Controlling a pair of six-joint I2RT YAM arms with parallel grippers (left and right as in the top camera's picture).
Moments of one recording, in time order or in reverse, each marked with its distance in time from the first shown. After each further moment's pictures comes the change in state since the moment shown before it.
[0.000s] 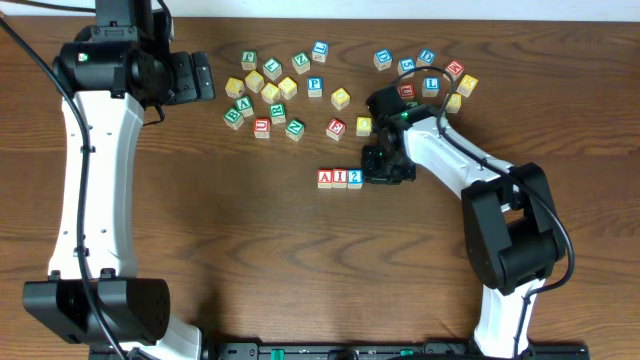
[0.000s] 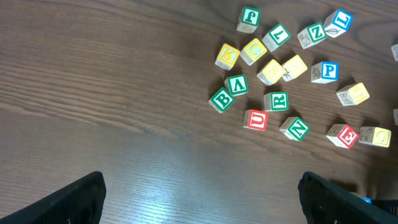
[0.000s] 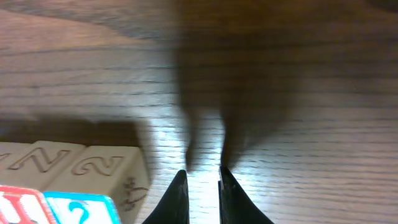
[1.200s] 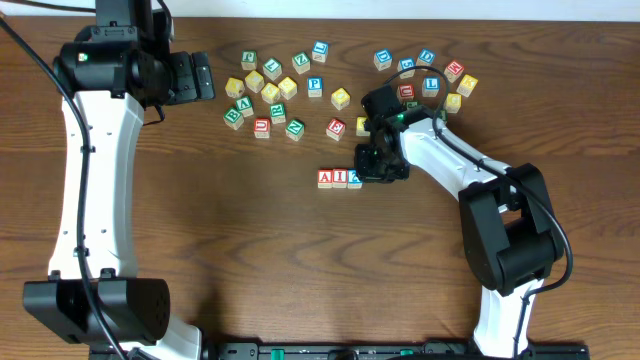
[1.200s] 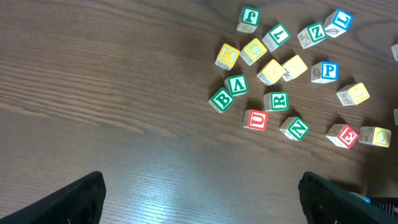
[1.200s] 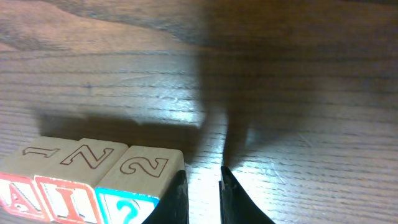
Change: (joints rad) left arm 0.000 0.000 0.000 0.000 0.000 0.000; right arm 0.015 0.000 0.000 0.046 -0.053 0.000
